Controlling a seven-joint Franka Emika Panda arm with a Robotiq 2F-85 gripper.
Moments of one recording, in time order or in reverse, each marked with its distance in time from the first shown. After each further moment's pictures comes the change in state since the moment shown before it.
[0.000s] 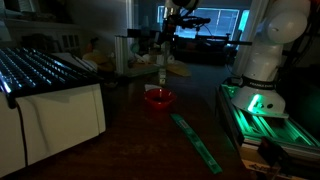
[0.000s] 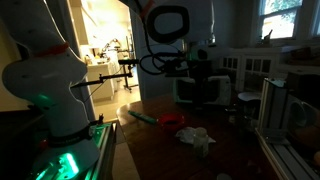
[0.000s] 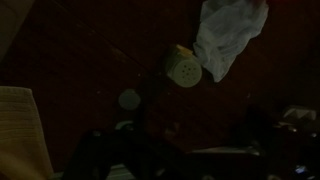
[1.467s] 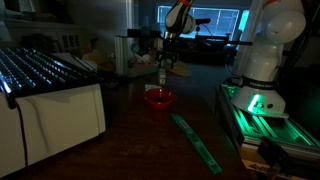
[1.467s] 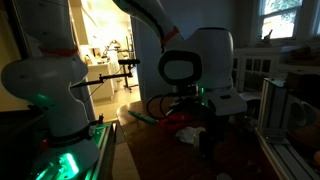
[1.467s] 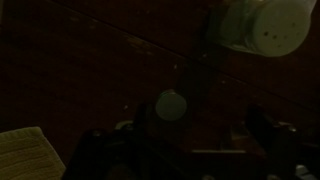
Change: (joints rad) arm -0.028 0.327 -0.091 0.049 0.122 0.252 0.044
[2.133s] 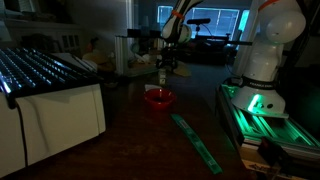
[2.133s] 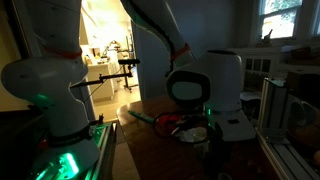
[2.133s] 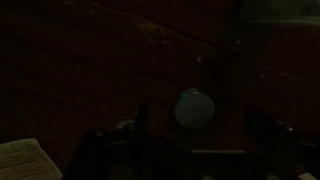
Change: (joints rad) arm 0.000 0.173 -0.024 0.076 0.019 0.064 0.013
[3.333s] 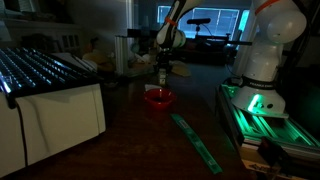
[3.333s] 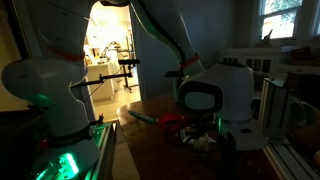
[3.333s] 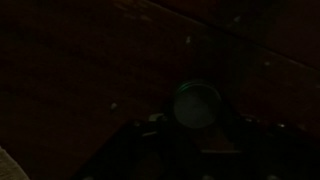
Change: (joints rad) arm 0.017 0.126 0.000 0.109 0.017 0.009 -0.001
